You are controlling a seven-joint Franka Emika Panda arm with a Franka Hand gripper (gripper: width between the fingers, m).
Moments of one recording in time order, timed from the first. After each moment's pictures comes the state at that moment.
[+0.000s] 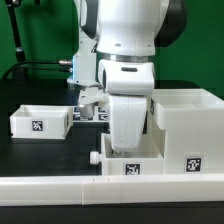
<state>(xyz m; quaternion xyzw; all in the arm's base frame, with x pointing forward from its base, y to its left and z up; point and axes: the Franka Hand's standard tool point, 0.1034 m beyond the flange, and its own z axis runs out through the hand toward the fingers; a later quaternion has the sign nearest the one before) 0.541 0.003 0.010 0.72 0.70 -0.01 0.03</state>
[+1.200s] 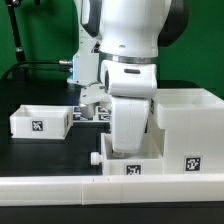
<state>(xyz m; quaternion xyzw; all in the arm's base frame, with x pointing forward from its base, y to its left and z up) 0.539 0.006 0.009 0.71 0.70 -0.03 0.02</state>
